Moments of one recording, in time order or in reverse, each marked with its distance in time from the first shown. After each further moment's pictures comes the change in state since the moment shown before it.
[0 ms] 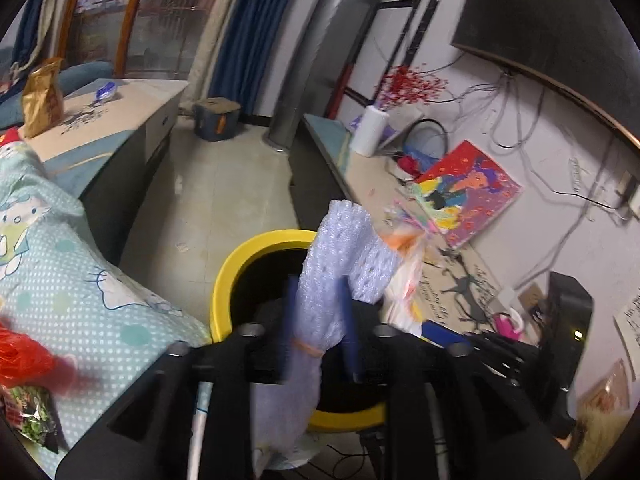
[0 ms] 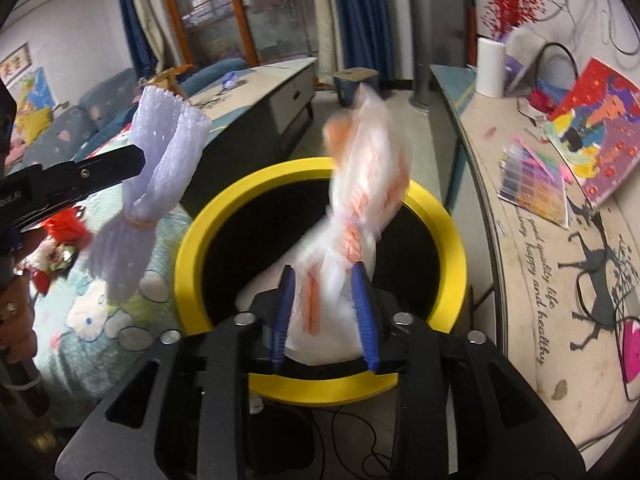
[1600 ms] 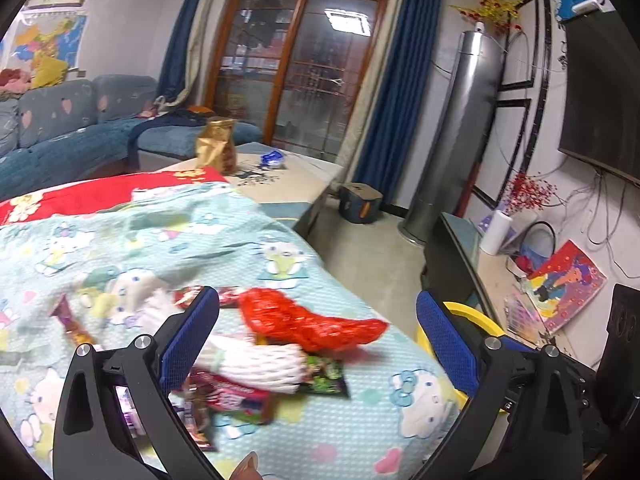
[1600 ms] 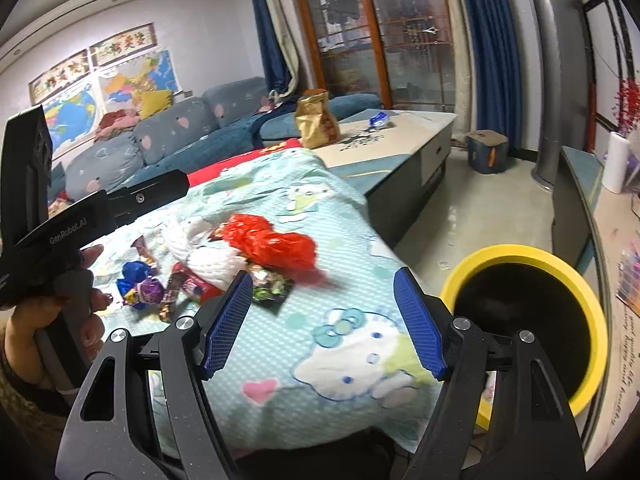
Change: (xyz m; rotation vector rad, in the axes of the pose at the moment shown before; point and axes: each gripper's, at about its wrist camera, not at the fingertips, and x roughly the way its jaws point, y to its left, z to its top) left arm -0.217 0.108 -0.040 -0.174 -0.341 0.448; right arm -0.057 0.184 0.007 -0.259 -0.149 0.377
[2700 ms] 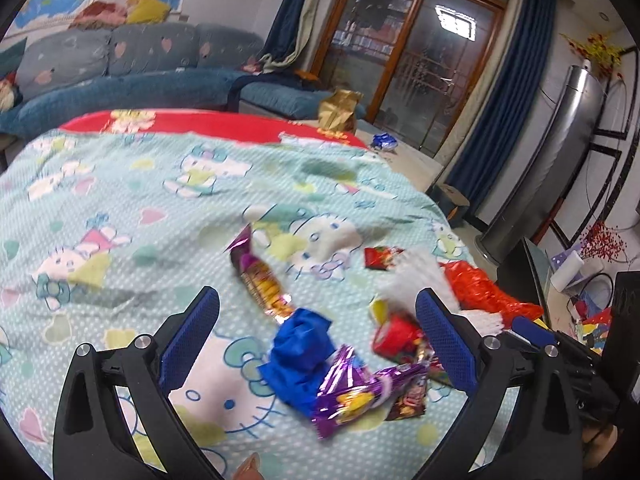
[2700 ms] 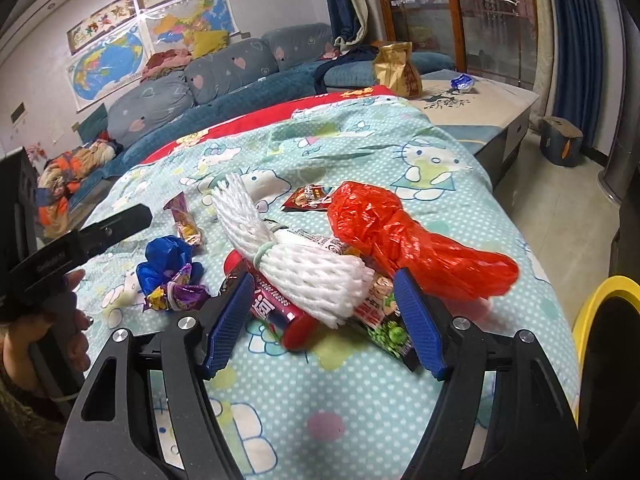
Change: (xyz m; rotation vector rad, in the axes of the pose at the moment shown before) left arm -0.031 0.160 -0.037 -0.264 0.084 0.249; right arm 0.112 0.089 0.012 -0.133 0.200 0.180
